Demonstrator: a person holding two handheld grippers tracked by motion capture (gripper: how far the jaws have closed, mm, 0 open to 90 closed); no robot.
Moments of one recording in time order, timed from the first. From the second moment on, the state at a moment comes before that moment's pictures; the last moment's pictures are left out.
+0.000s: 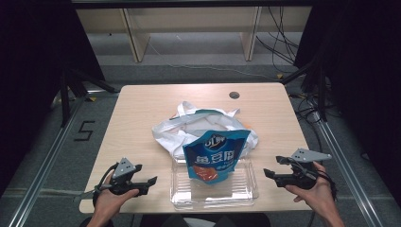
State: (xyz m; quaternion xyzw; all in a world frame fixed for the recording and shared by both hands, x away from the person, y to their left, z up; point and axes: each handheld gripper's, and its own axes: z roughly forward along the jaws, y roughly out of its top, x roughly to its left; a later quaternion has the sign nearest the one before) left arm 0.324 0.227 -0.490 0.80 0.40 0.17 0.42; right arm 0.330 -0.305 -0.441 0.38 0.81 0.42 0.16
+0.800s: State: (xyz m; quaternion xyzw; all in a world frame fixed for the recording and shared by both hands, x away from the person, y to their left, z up) left arm 0.324 0.225 -0.491 0.79 0.41 0.17 0.43; right arm 0.313 -0.316 -0.473 0.41 0.81 0.37 0.17
